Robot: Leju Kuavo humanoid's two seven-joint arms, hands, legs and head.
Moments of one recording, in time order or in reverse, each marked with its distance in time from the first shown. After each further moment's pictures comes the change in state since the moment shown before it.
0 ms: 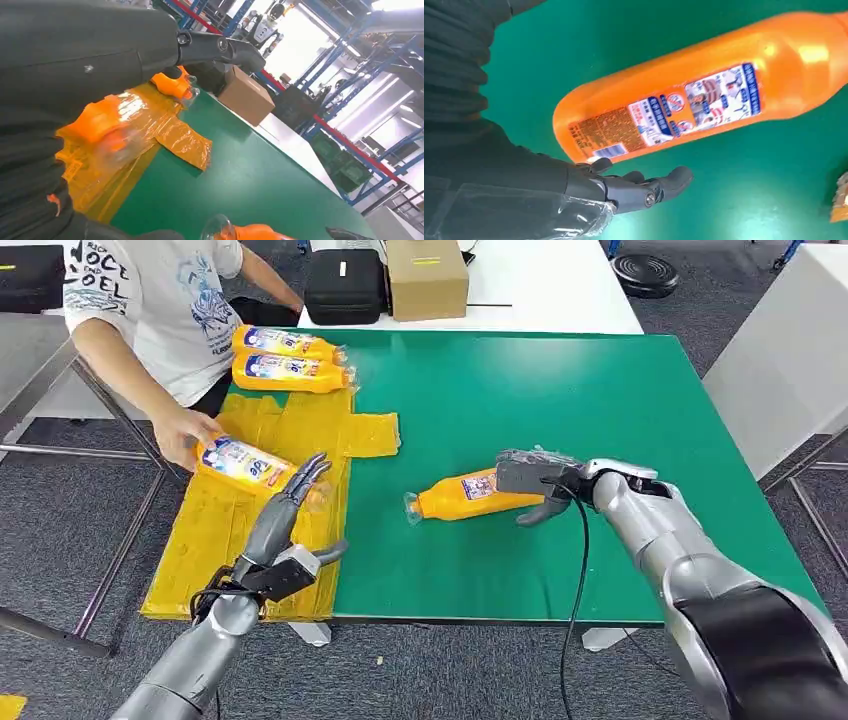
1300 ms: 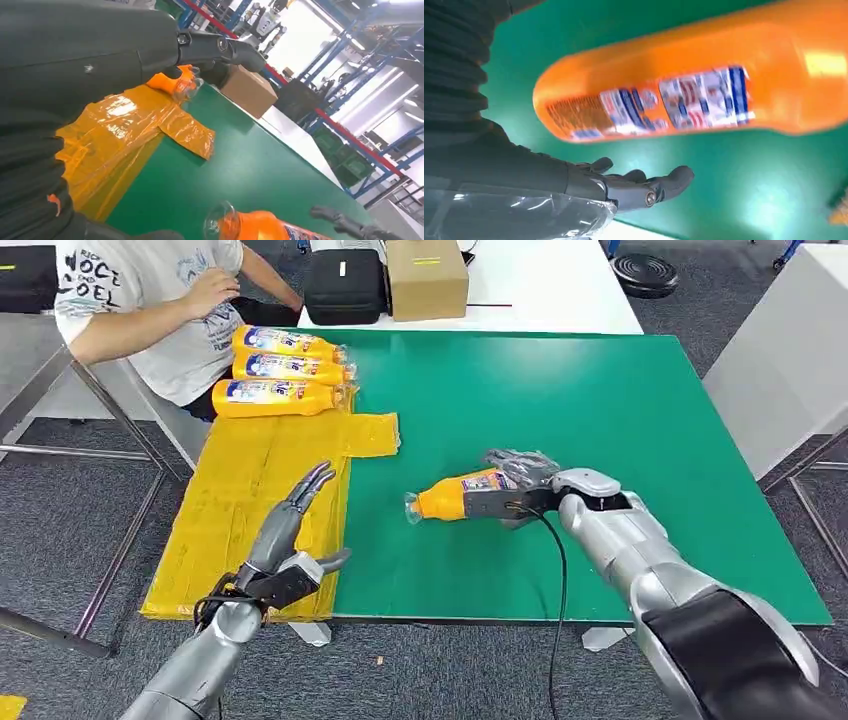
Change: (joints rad) left arm 0.023 -0.009 0.000 0.000 -0.008 -0.011 0.002; right arm 0.030 0.084 0.124 0.041 0.118 -0.291 0.103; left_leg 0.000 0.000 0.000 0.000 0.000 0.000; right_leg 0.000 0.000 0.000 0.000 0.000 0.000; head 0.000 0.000
